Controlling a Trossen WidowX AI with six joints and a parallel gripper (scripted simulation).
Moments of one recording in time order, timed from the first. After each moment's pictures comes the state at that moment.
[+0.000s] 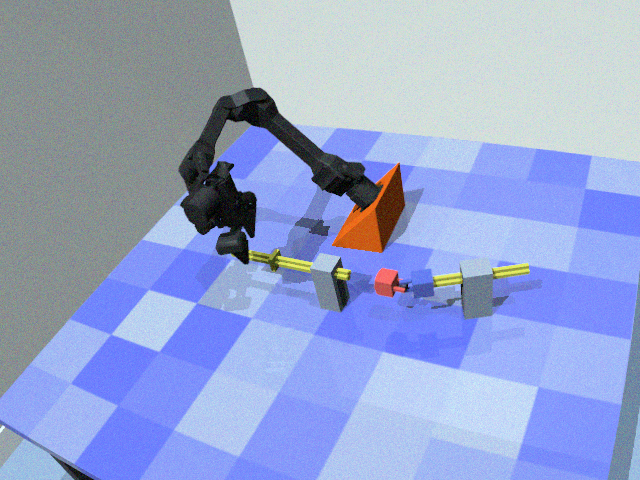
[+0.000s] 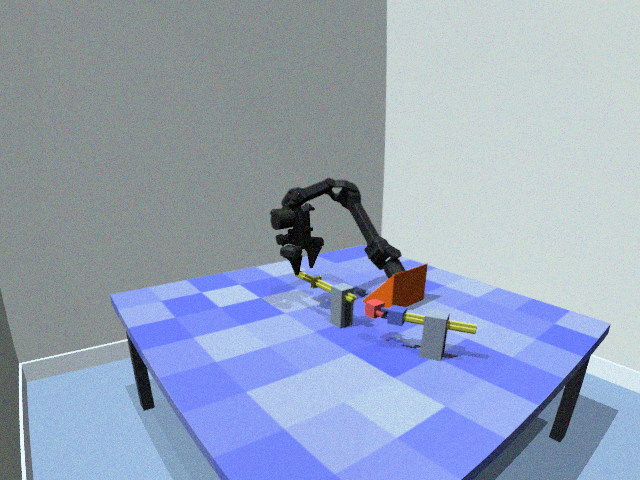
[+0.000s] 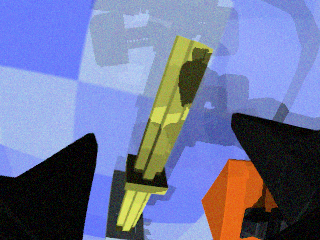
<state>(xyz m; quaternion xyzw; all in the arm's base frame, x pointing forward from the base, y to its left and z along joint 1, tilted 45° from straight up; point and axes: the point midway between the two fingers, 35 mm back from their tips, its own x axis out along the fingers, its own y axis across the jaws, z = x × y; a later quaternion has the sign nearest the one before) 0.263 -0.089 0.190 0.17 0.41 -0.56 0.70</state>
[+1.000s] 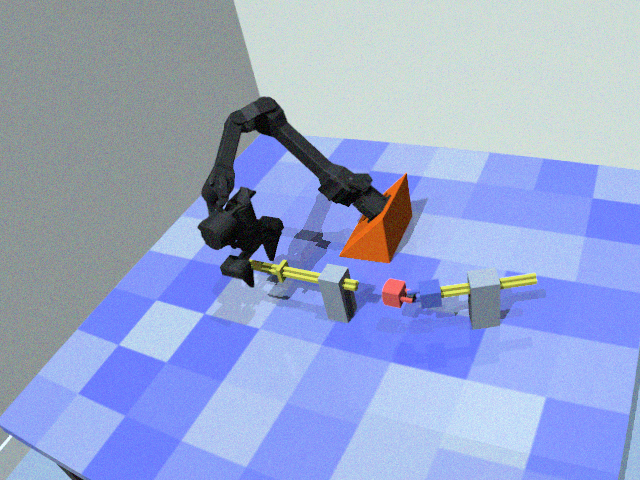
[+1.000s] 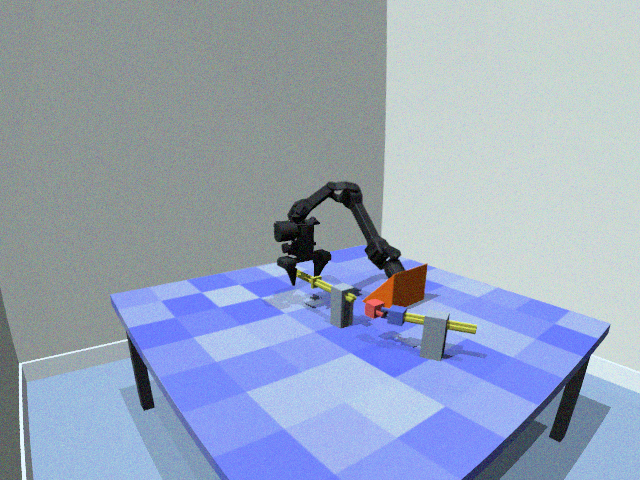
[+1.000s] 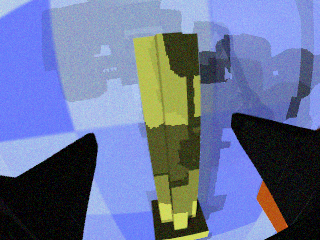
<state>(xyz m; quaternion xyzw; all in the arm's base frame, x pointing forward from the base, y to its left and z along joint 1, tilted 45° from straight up) 0.261 -0.119 0.159 0.29 0.25 -0.64 0.67</state>
